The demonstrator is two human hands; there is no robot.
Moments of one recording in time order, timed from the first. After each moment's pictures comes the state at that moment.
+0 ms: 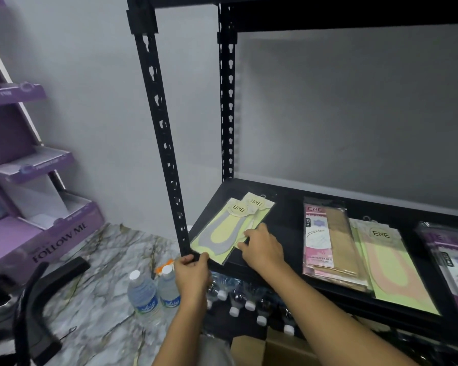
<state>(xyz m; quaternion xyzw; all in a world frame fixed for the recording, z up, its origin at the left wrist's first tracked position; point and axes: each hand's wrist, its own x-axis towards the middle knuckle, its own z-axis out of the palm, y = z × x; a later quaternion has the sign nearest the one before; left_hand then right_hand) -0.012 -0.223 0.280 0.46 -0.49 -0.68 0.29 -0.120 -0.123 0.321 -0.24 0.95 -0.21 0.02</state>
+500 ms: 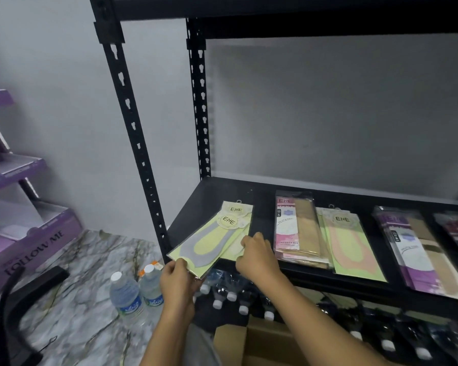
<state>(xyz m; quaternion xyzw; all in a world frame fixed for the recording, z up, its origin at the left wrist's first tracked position) 0.017 -0.183 0.294 0.41 -0.45 -0.74 0.29 -0.082 -0.060 0.329 -0.20 0.95 -0.23 0.06</state>
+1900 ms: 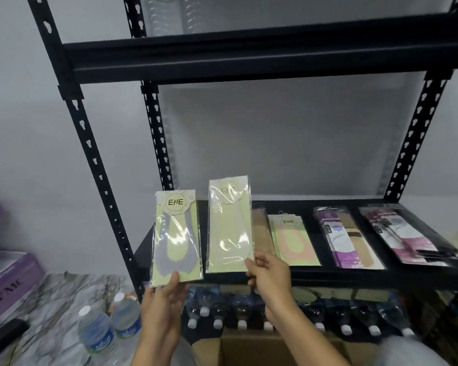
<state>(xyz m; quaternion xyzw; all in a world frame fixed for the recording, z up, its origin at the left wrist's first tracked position) 0.059 -0.121 0.333 0.23 -0.40 -0.85 0.25 -0.007 0.063 0.365 -0.02 0.65 -0.76 0.05</state>
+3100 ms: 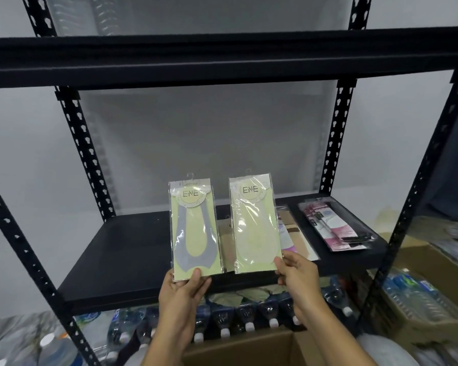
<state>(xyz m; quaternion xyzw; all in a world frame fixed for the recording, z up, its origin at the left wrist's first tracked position) -0.007 -0.001 0.340 0.12 -0.46 -0.87 0.13 -0.052 0.221 0.346 0.11 0.66 -0.74 -0.07</state>
